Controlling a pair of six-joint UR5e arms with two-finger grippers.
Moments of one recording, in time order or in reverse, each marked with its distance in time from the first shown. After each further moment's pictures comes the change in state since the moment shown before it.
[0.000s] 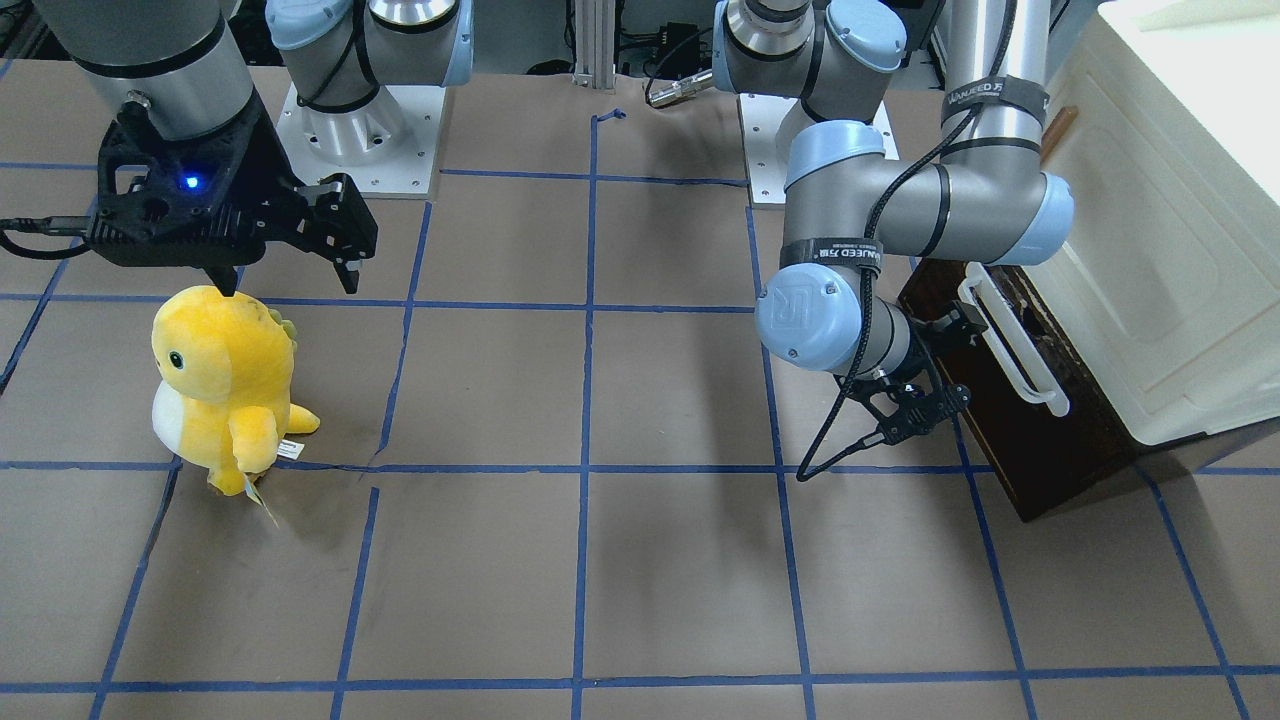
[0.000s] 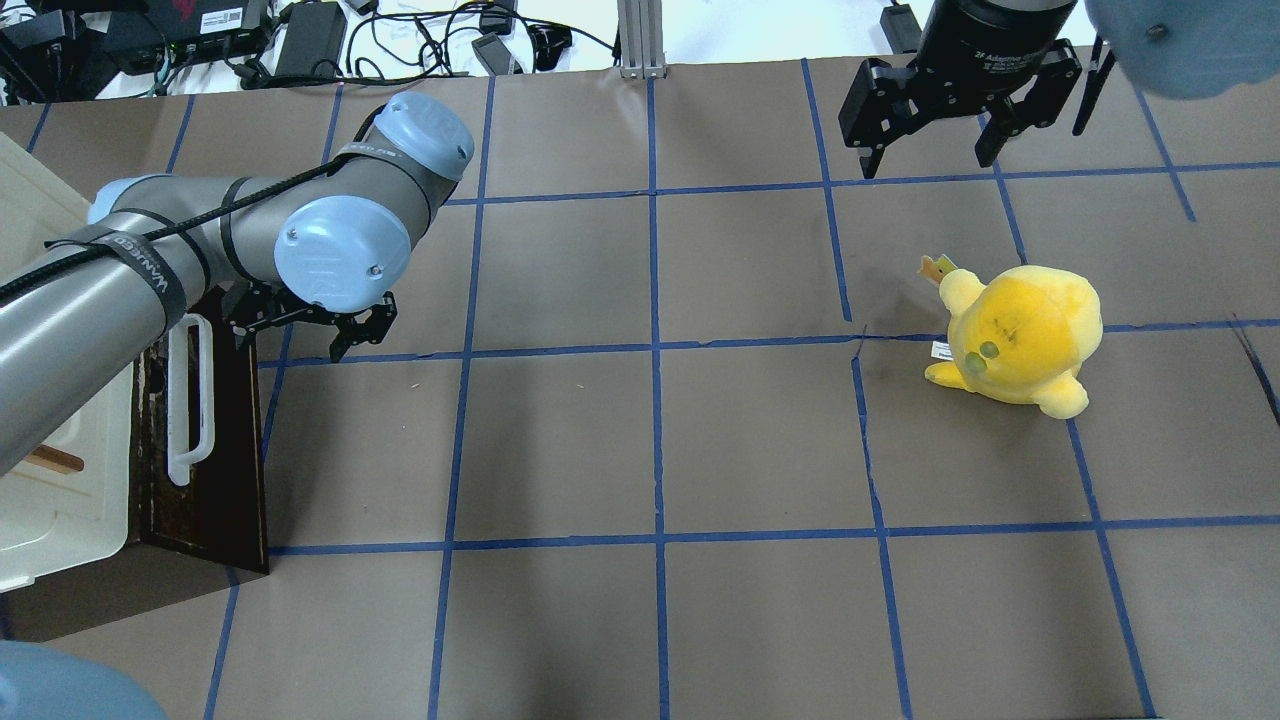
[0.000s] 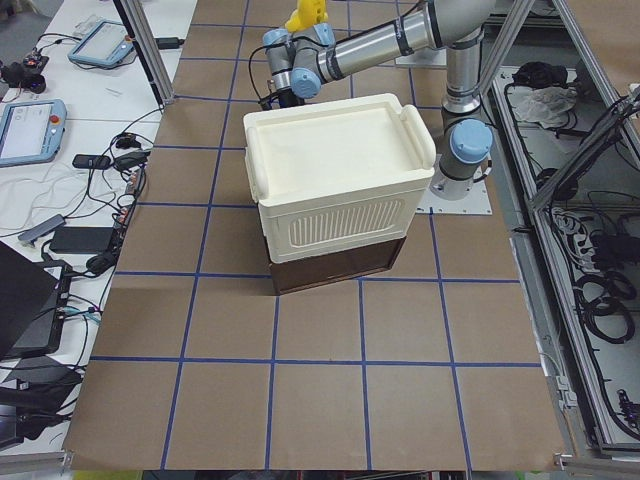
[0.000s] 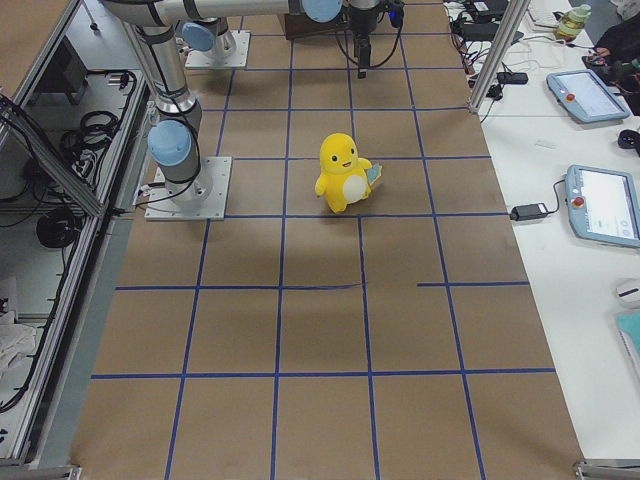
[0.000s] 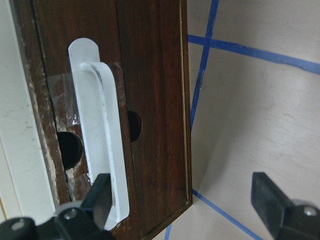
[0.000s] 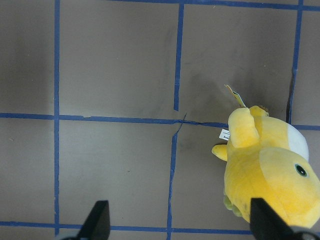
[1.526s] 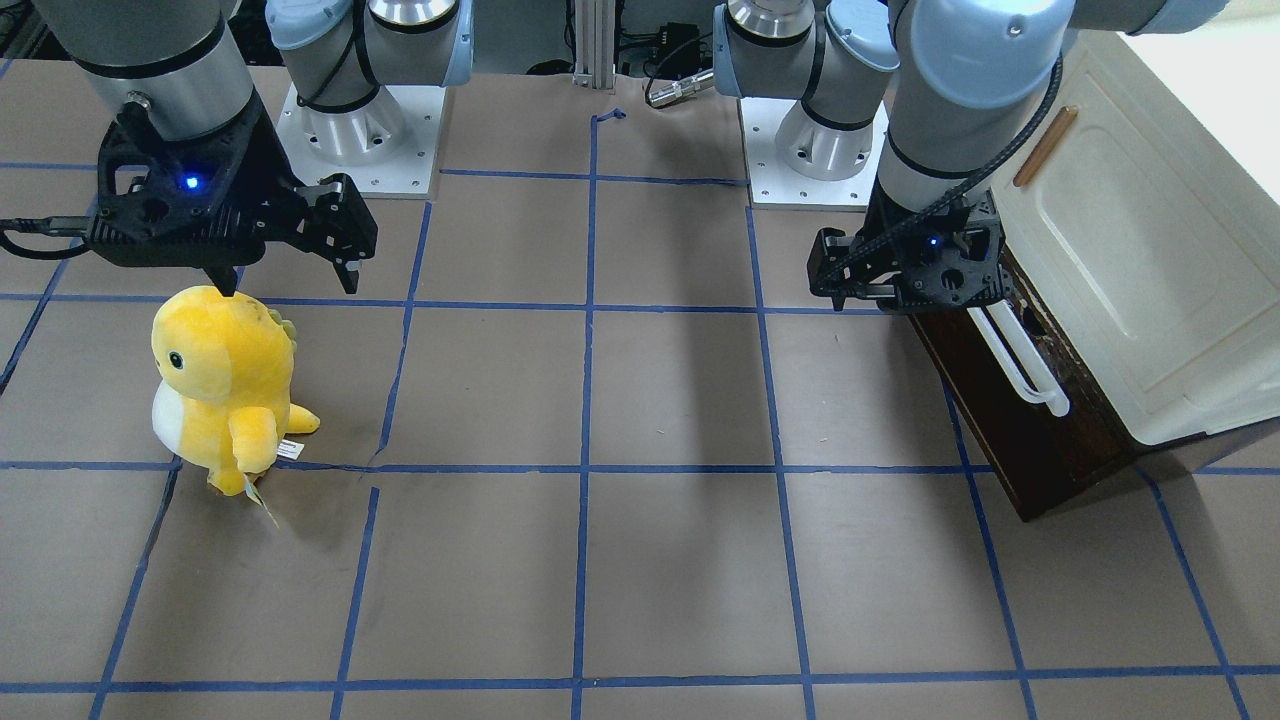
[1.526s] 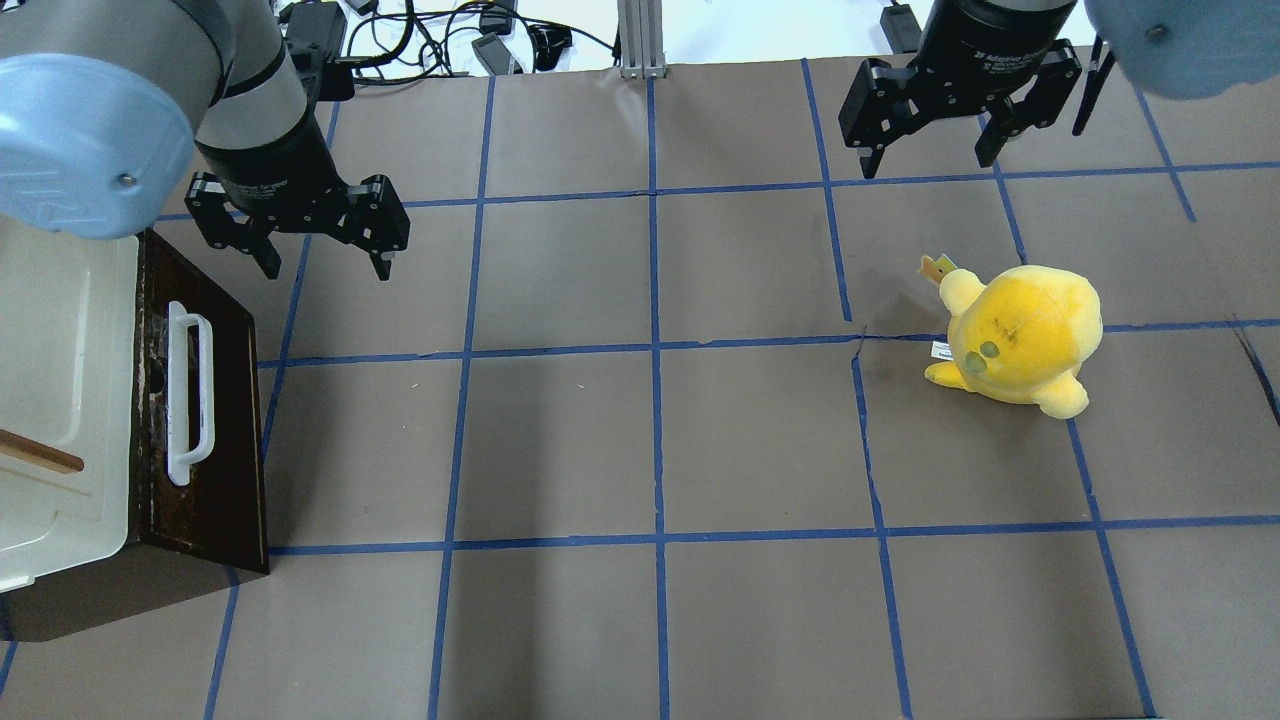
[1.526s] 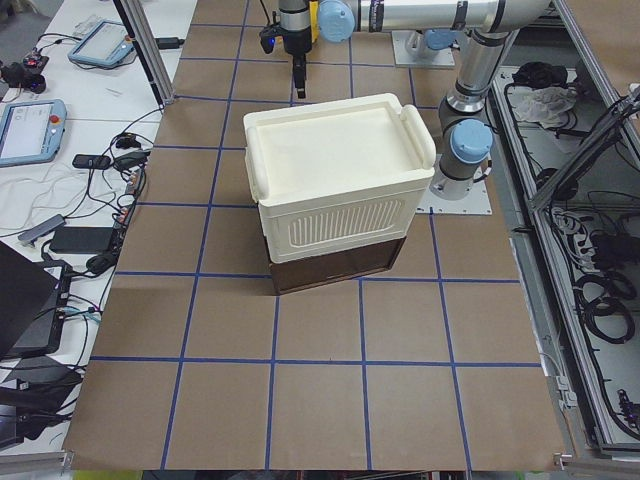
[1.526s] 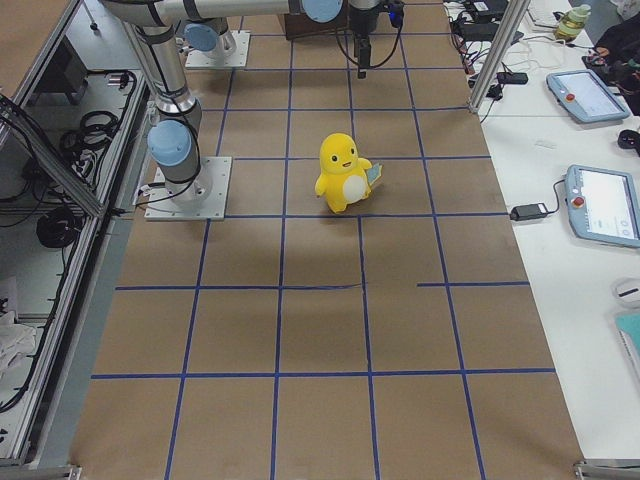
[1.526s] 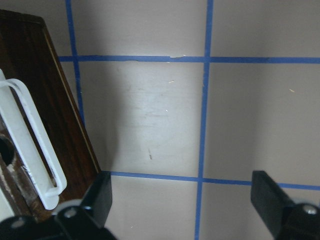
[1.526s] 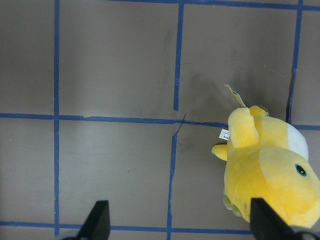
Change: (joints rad) left arm 0.044 0.247 0.161 -0.061 -0.507 0.521; right arm 0.000 0.000 0.000 0.000 0.000 0.001
